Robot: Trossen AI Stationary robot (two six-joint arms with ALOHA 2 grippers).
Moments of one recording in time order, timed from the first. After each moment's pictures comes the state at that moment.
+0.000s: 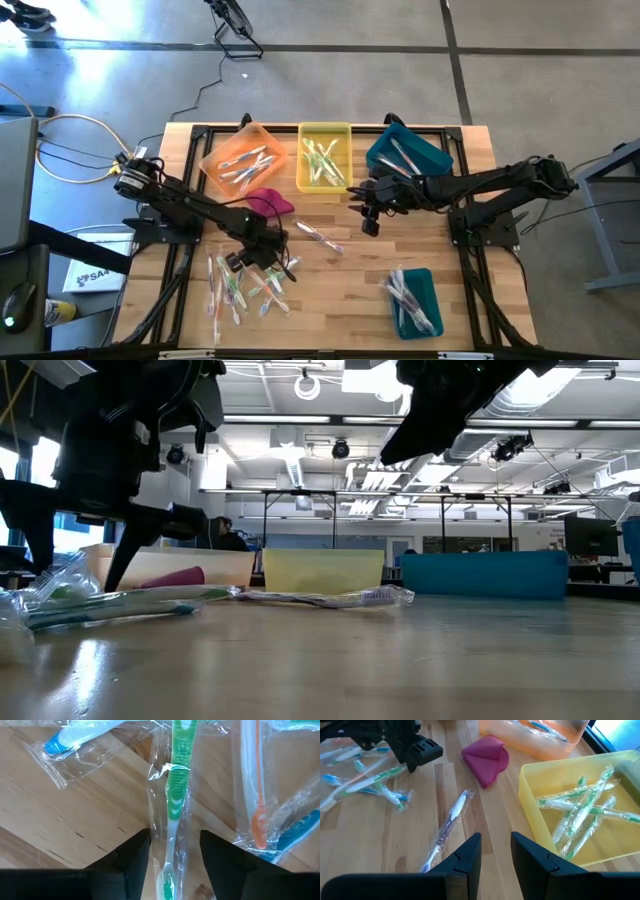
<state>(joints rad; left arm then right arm) -0.26 1.59 0.83 -0.61 0.17 0.64 0.03 1.32 0.89 -0.22 0.18 0.15</state>
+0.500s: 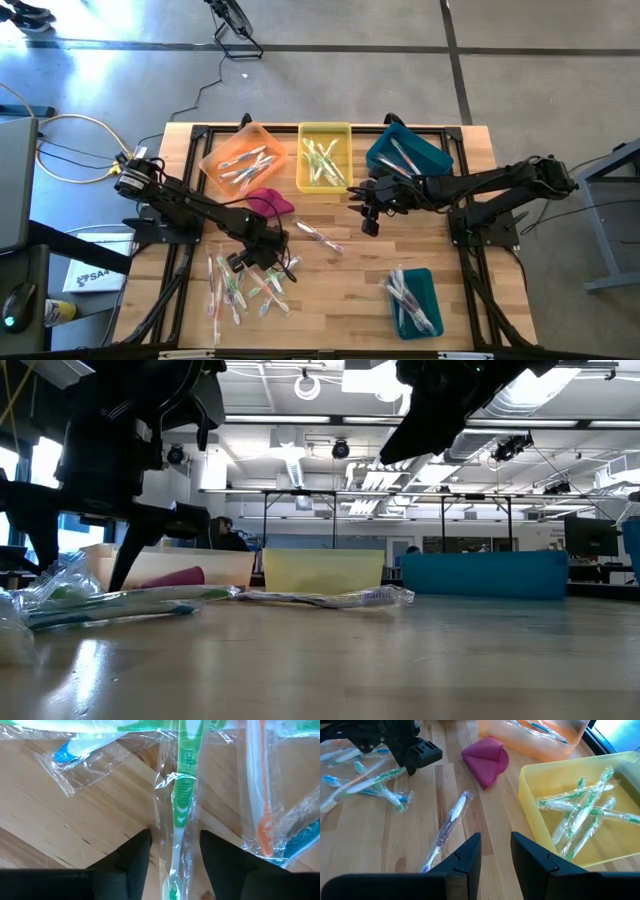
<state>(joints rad) -0.26 1.59 0.83 -0.58 0.16 0.65 0.03 1.32 0.89 -0.21 0.18 0.15</state>
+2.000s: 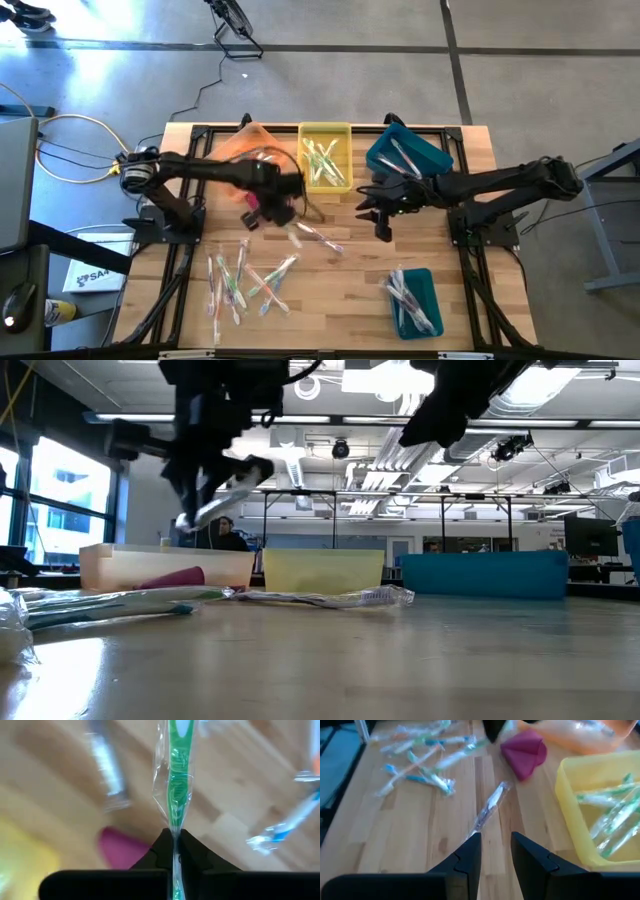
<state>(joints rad) 0.10 1.59 1.20 -0.99 0.14 0.97 0.03 1.23 0.89 -0.30 -0.01 0.15</state>
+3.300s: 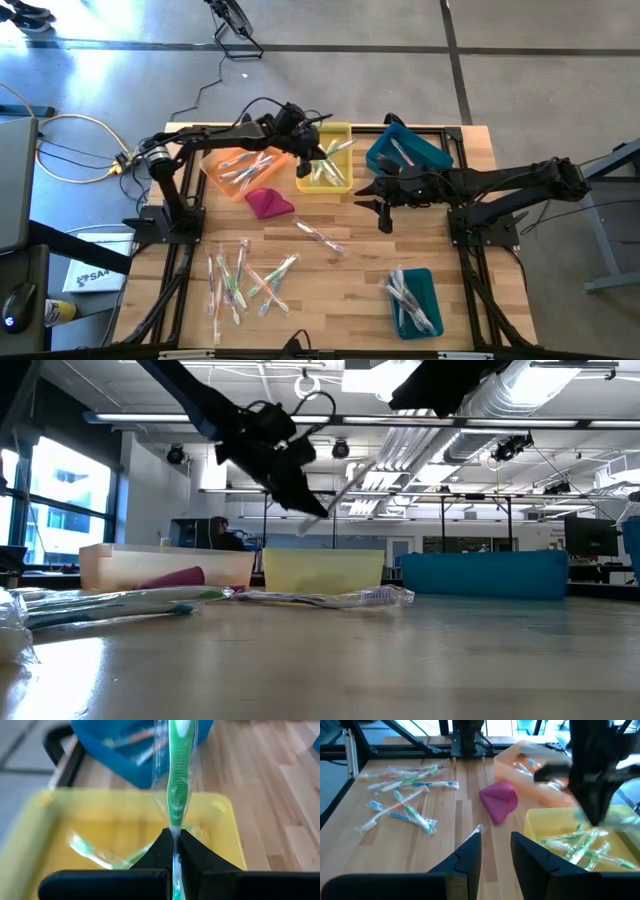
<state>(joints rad) 0.56 1.75 1.20 -0.09 0.43 0.33 0.03 1.15 0.89 -0.19 0.10 0.04</state>
